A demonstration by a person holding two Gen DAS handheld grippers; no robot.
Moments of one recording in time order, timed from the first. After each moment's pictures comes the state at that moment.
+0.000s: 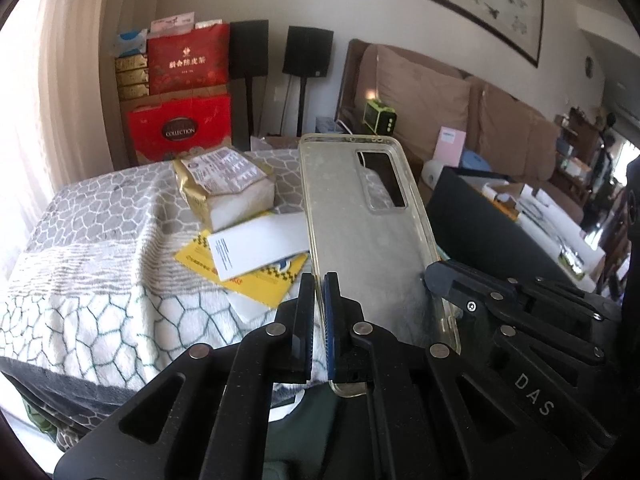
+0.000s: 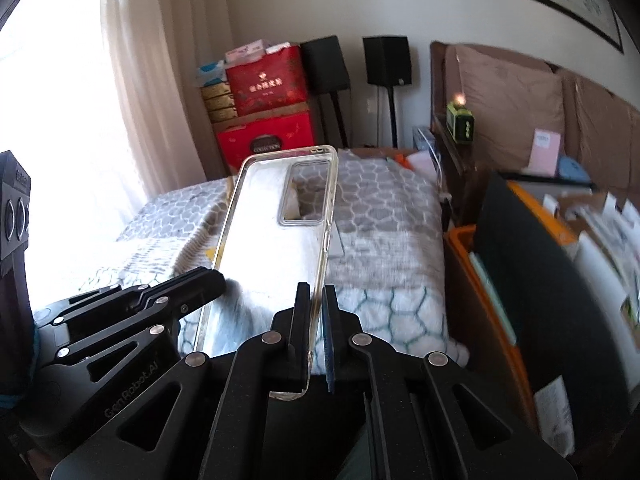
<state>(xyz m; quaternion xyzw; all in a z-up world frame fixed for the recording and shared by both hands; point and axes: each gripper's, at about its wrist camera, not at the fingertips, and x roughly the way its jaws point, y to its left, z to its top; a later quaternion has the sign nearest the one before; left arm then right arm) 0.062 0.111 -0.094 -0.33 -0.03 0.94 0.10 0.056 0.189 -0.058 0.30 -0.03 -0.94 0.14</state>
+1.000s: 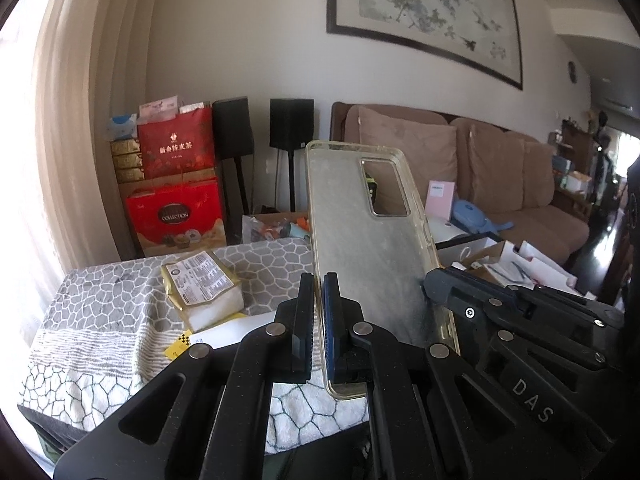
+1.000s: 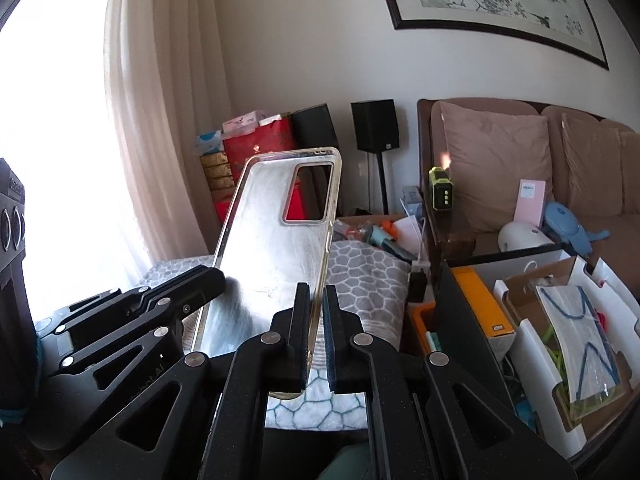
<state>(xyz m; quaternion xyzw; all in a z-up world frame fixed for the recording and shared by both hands) 0.067 0.179 -0.020 -0.22 0.01 0.97 0.09 0.062 0.253 0.007 0.21 -0.06 -0.97 0.14</state>
